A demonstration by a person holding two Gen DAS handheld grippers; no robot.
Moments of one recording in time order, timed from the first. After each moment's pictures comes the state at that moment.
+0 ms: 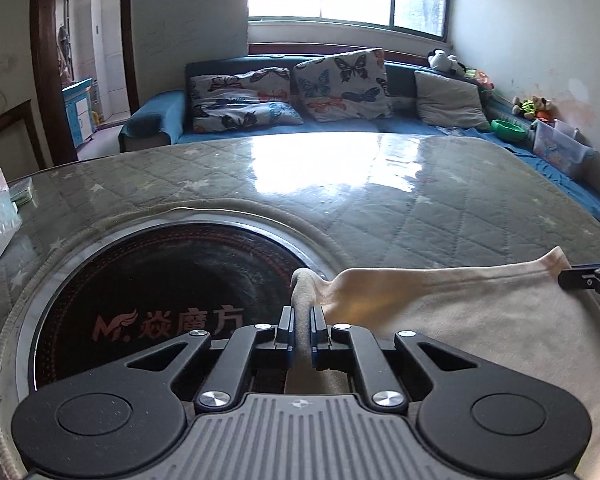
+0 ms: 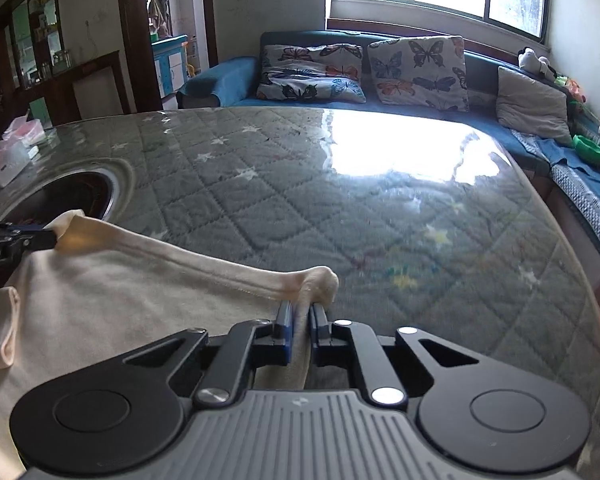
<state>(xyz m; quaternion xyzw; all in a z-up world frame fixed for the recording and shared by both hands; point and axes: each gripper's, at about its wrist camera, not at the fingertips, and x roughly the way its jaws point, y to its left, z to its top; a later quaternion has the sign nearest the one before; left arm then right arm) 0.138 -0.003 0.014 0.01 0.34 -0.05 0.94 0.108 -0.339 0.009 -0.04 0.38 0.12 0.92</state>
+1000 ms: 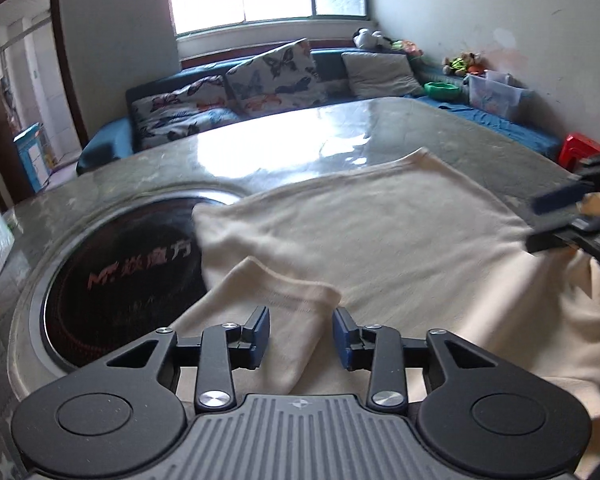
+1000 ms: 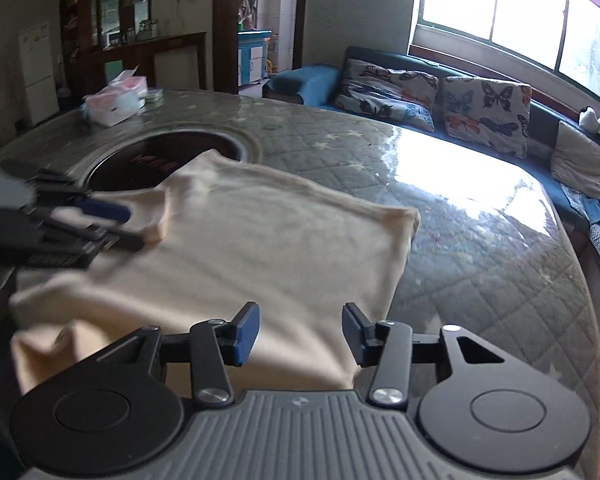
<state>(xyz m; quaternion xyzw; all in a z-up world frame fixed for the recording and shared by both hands) 0.031 -0.028 0.014 0.09 0.33 -0.13 0.93 -0.022 -0.305 0.041 -0.12 0.35 0.22 0.90</state>
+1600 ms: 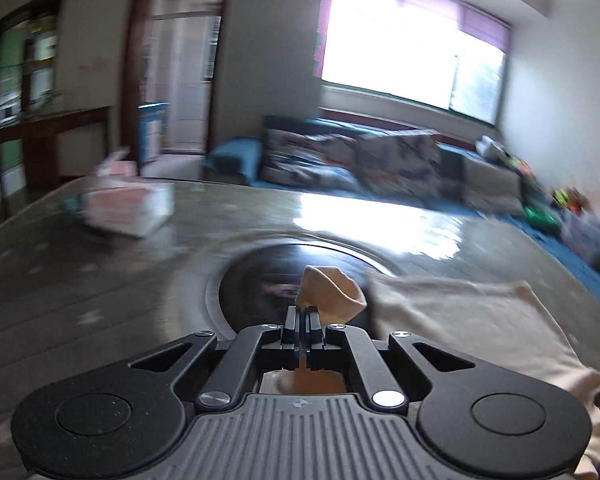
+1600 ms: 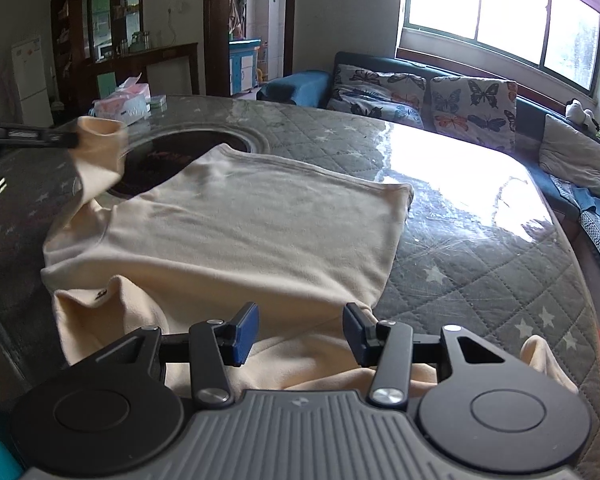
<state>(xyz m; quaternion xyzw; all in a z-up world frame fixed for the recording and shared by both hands) -0.034 0.103 0.068 -0.08 0.24 0.04 0.97 -0.072 -0.314 0.041 -0.09 0.34 0.21 0.91</state>
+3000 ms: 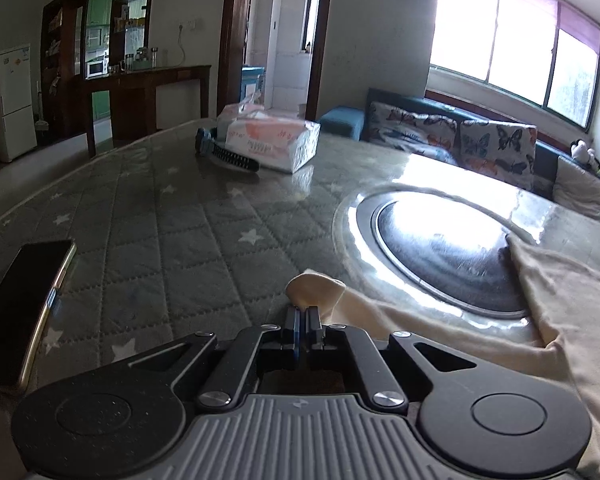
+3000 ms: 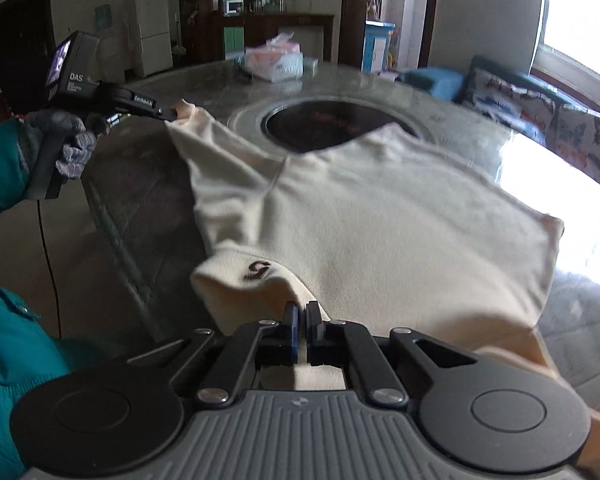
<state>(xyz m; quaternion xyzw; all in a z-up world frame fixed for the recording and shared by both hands) -0.076 0.173 0.026 -0.10 0.30 0.17 0.94 -0.117 -0.239 0.030 -0.17 0.36 0.38 0.84</state>
